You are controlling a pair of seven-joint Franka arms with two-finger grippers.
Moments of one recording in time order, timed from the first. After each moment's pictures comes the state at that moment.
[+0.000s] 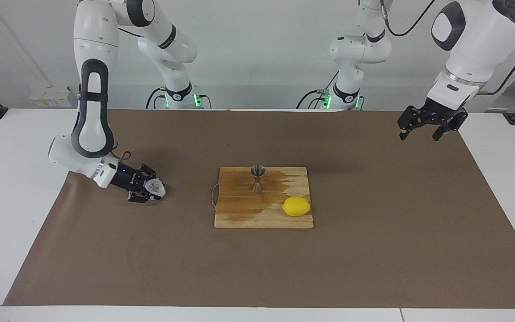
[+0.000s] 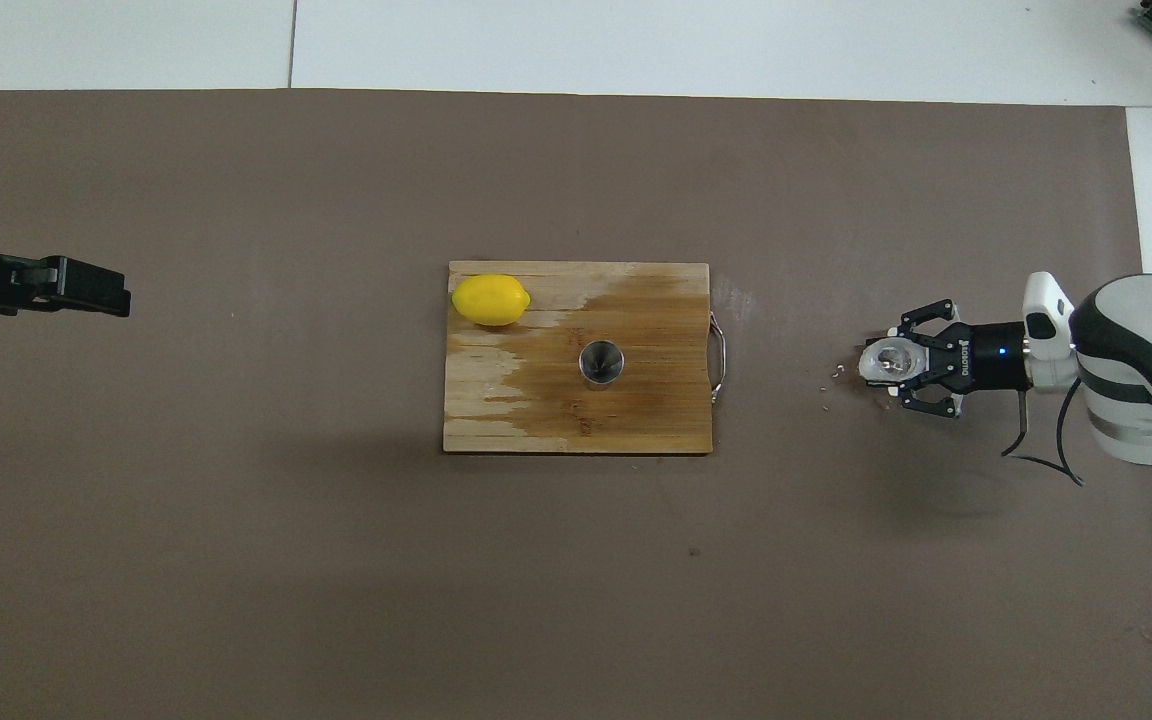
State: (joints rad) left arm -0.10 -0.01 0.03 -1.65 -0.02 1.69 0.02; right arm -0.28 0.38 0.03 -2.02 0.90 2.03 -2.34
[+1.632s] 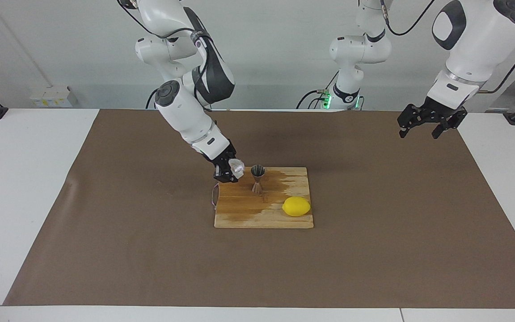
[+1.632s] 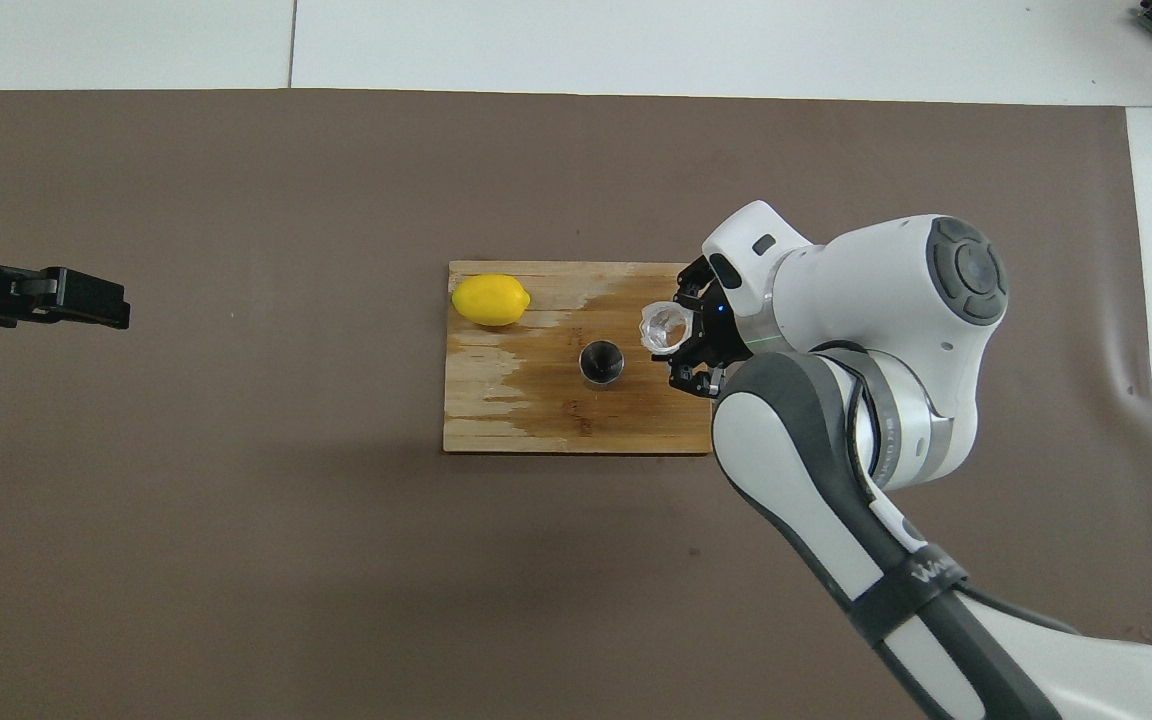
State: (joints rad) left arm -0.10 -0.02 0.03 -1.66 -0.02 1.67 0.02; right arm 0.33 0.19 0.05 -1.90 0.44 2.27 -1.35
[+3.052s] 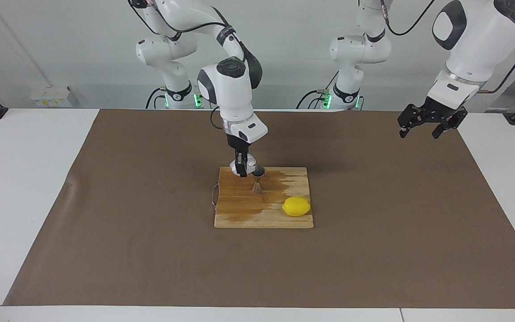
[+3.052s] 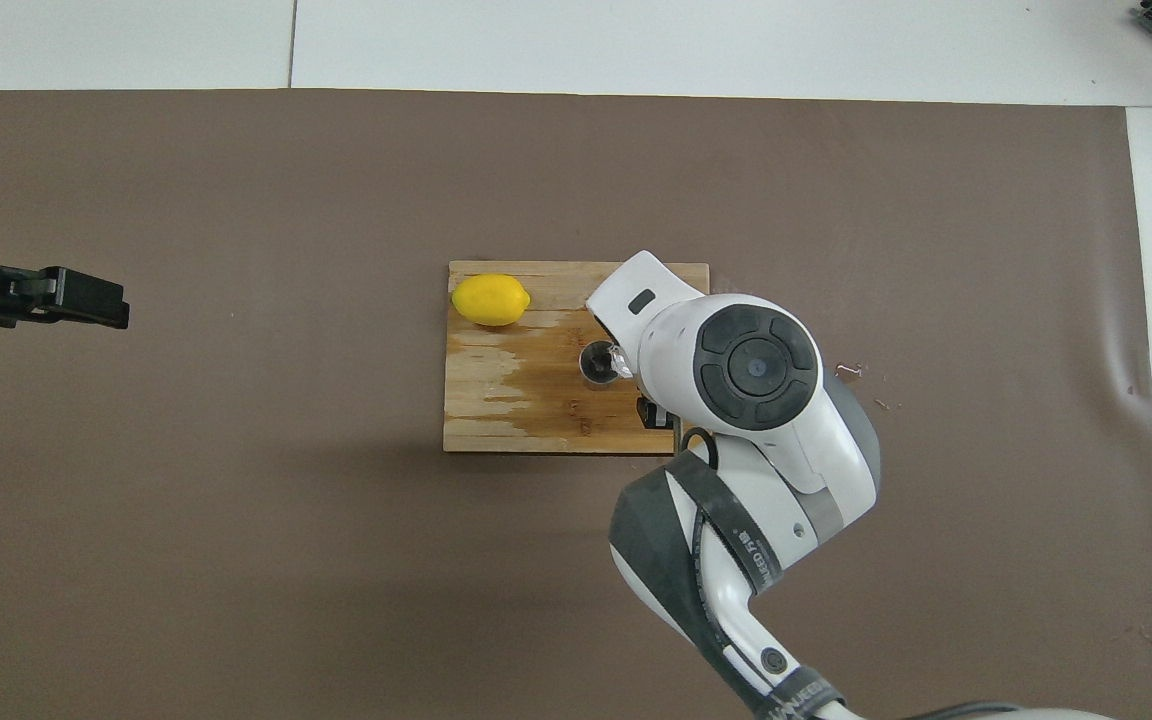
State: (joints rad) left arm -0.10 -0.02 0.03 -1.66 -0.02 1.67 0.02; right arm 0.47 0.17 0.05 -1.89 -0.08 2.25 -0.95
